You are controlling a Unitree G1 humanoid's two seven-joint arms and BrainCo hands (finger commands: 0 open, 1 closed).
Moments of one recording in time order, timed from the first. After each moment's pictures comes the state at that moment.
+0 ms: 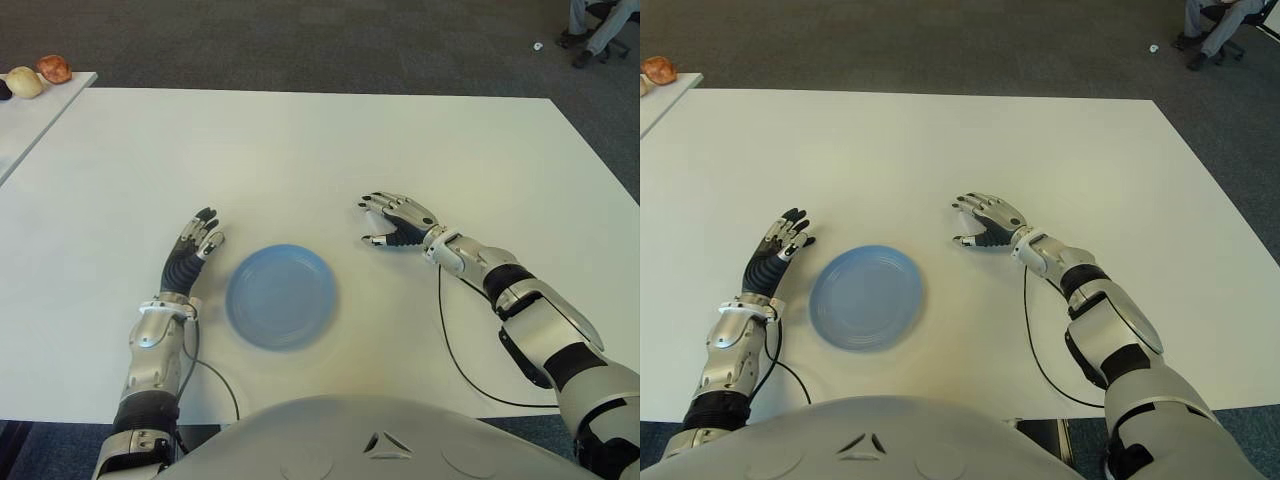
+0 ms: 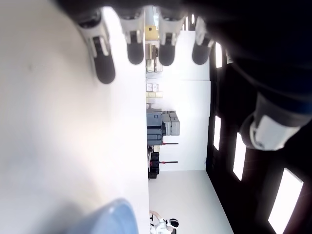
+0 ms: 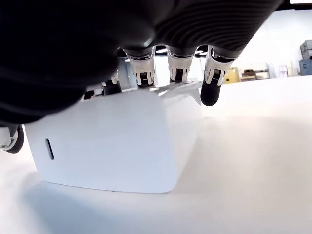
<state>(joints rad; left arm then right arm) 0.17 0.22 0.18 0.38 -0.22 -0.34 -0.30 -0.66 -0.46 0.68 1.16 -0.86 -0.69 -0.46</state>
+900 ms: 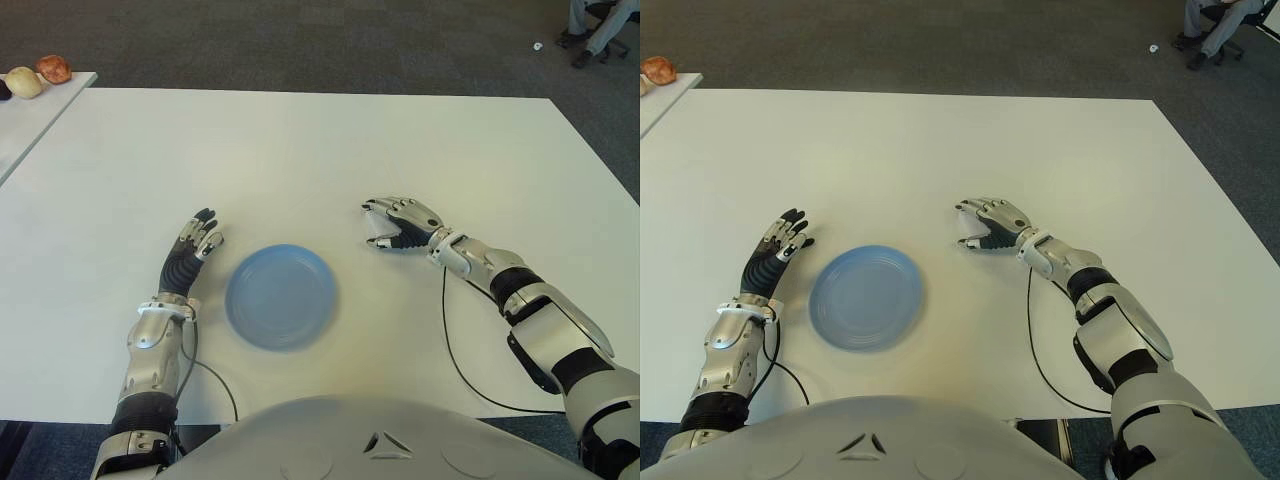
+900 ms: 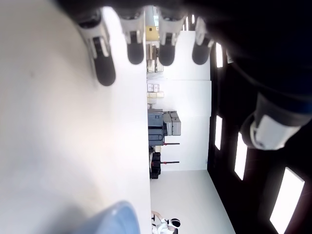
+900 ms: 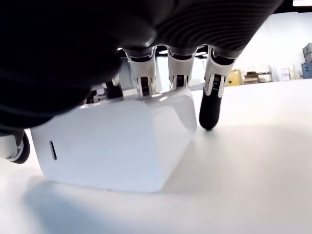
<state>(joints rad) 0.18 0.23 0.18 0.37 -0.22 -0.34 -0.31 -0.63 -0.50 0.67 1.10 -0.86 -0.68 -0.45</state>
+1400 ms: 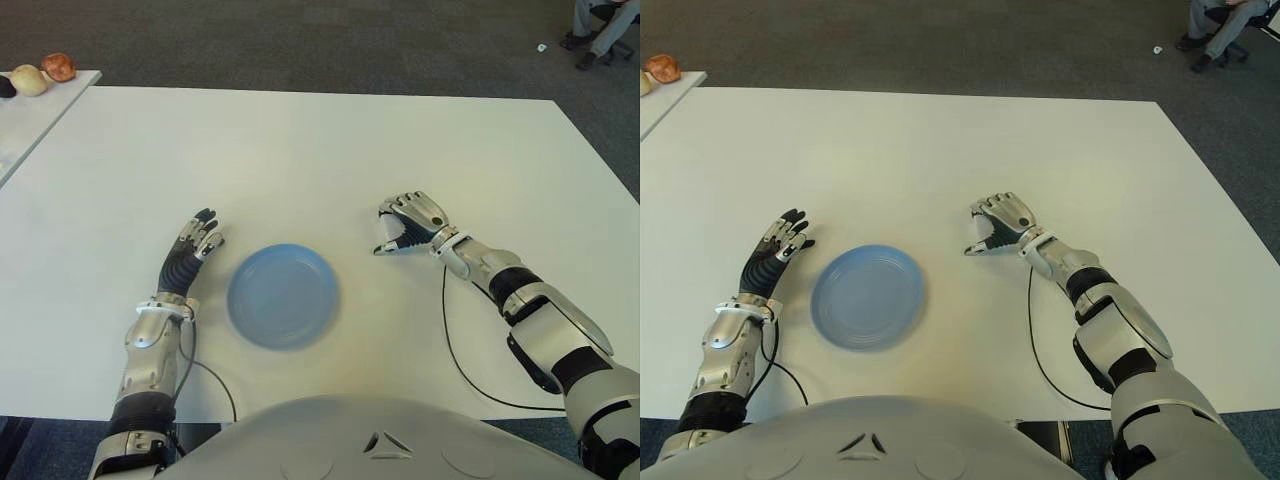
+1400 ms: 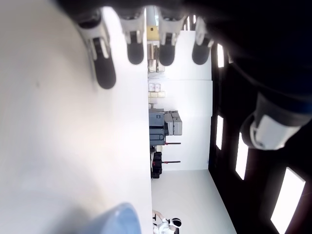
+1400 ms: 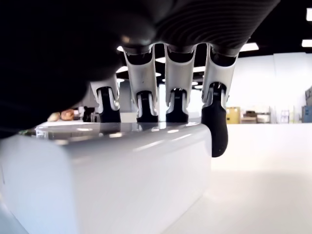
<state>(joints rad) 0.18 0.24 0.18 0.36 -0.22 -0.33 -0.32 -0.64 -0.50 0.73 1.13 -0.97 -0.56 -0.72</state>
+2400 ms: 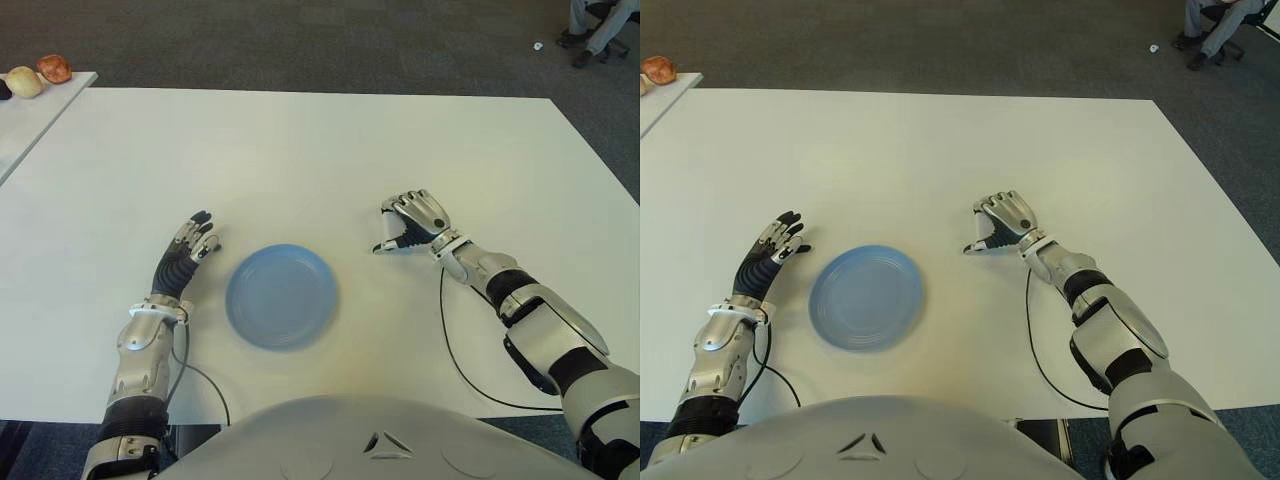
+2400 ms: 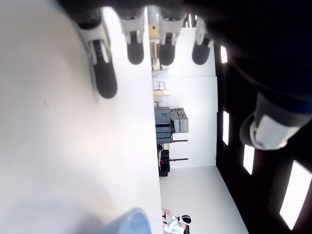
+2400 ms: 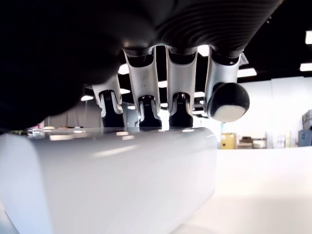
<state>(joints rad) 0.20 0.26 0.18 0.34 -0.19 -0.32 -0.31 -0.64 -0.47 0.75 1.16 -0.99 -0.52 -0.88</state>
